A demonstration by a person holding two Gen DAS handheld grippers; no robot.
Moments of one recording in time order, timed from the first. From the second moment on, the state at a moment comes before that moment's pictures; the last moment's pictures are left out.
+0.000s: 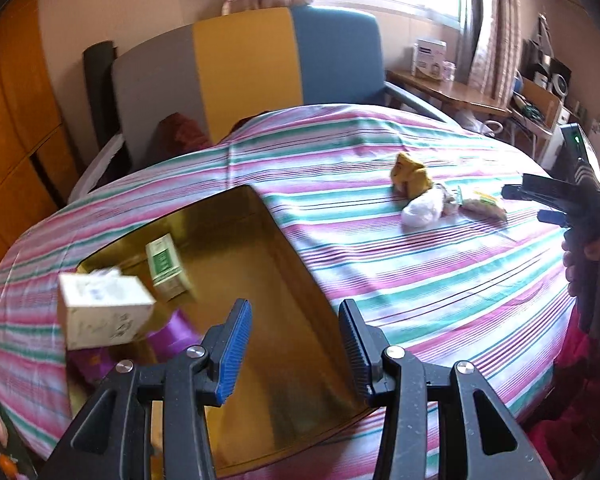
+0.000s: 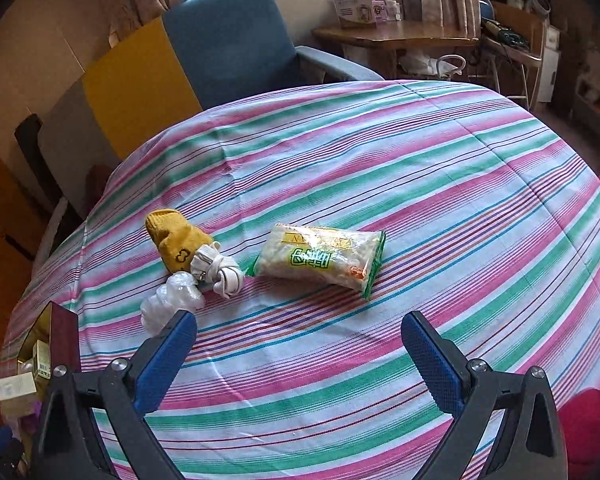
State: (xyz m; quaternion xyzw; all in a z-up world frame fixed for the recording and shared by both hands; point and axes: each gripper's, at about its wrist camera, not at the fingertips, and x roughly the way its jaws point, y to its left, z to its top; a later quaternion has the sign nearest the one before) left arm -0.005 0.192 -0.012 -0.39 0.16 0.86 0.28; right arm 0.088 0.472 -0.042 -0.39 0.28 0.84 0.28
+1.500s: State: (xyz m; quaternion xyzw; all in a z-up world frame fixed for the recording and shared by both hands) left arm -0.045 0.385 -0.066 -0.42 0.20 0.79 0.38; right arm 0.117 0.511 -0.039 -0.33 0.41 0.80 0.28
